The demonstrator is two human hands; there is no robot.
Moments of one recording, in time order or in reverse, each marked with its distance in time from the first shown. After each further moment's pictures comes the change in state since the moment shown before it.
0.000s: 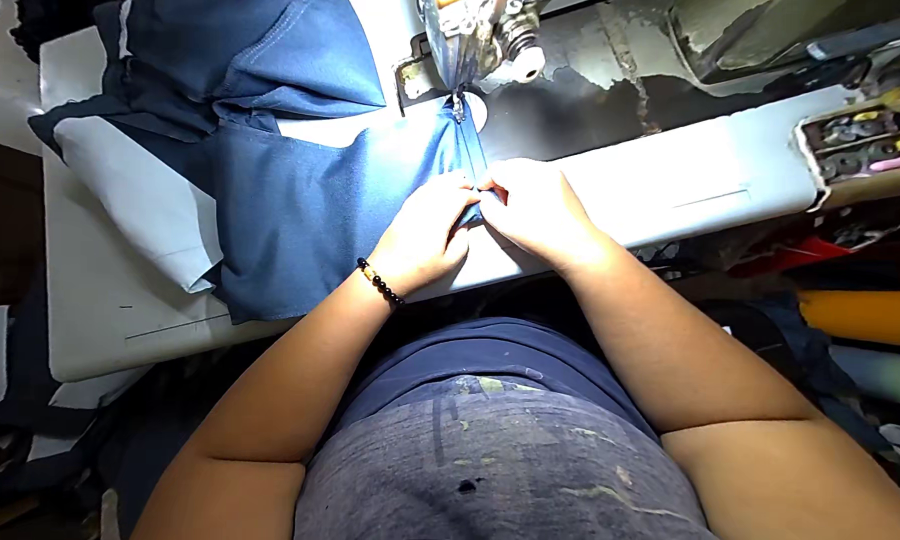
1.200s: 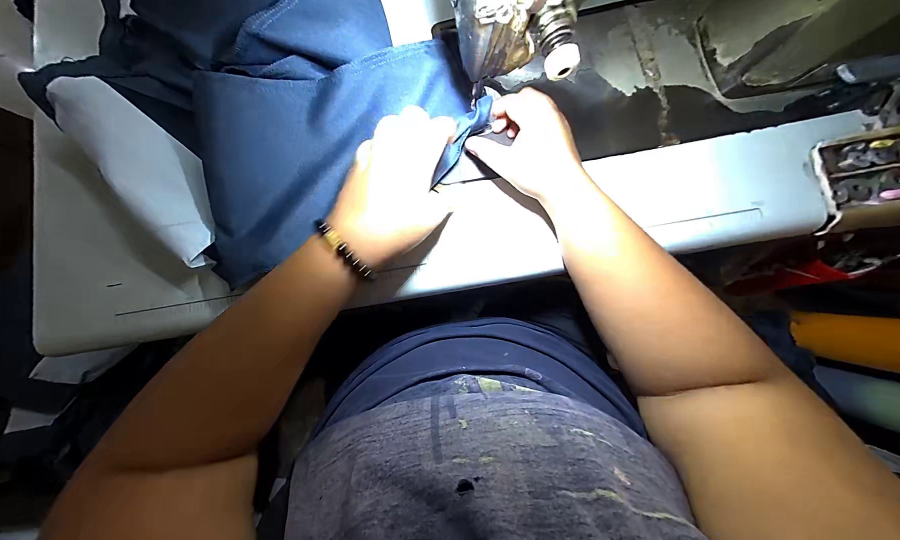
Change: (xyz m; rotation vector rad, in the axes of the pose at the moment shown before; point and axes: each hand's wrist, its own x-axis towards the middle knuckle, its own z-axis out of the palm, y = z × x) left_hand 0.021 0.008 -0.066 0.272 -0.054 -0.270; right_hand 0.064 0.027 0.011 0.070 0.022 0.076
